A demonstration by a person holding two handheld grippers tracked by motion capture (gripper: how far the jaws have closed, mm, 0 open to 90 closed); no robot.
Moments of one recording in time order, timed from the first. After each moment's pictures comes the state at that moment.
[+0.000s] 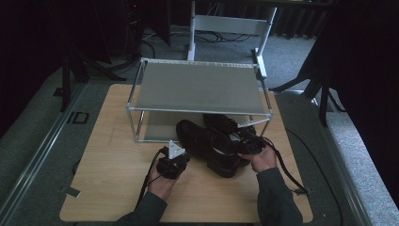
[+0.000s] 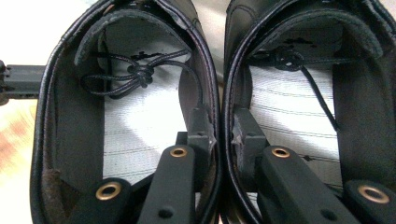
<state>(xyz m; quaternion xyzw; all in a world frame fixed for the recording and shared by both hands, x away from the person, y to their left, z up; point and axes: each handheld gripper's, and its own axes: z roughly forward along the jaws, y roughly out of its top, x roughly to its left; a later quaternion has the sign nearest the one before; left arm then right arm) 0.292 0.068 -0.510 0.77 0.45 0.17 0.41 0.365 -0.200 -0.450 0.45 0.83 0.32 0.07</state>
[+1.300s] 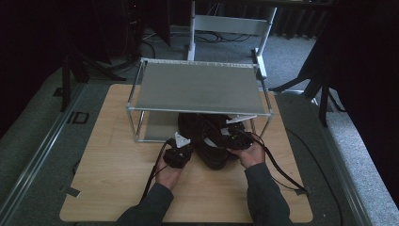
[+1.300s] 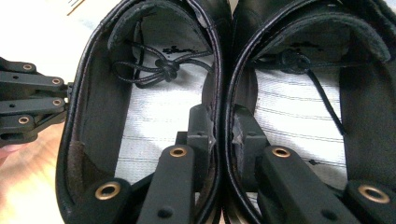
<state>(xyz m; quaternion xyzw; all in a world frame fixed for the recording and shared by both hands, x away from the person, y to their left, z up) 0.335 0.052 -0.523 0.77 0.47 0.18 0.40 0.377 -0.168 -0.453 0.44 0.83 0.33 0.11</state>
